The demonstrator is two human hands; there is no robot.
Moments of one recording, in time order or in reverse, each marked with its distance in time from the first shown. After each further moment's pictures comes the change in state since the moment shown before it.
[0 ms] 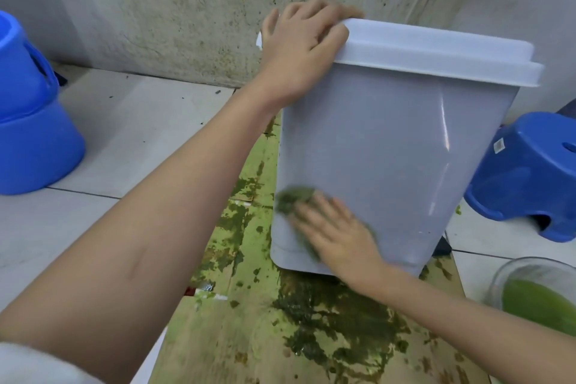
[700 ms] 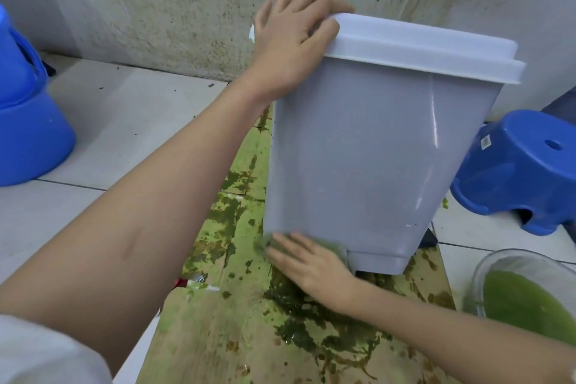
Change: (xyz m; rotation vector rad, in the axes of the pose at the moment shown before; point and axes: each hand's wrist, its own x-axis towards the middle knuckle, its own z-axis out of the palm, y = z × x) left_hand 0.000 -0.002 0.001 -0.023 0.027 0.007; right_hand -0.025 -0.040 0.010 -0.007 -0.455 -0.241
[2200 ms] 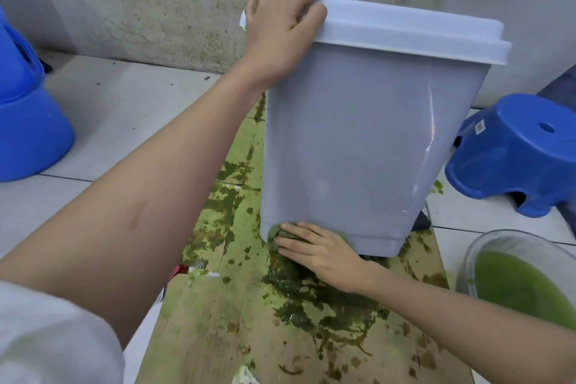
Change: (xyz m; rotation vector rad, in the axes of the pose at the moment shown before) left_hand -0.003 0.003 0.003 -0.028 0.056 0.012; right_hand -0.018 0.017 -0.002 0.024 0.164 -0.059
